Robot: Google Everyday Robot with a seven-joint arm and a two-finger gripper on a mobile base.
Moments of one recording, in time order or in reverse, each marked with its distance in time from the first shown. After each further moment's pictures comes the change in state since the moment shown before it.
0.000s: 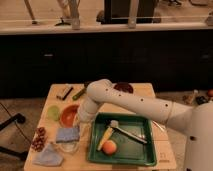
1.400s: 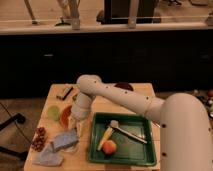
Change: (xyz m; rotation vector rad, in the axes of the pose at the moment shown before) arm -0.014 0.000 0.022 -0.287 -0.066 -0.182
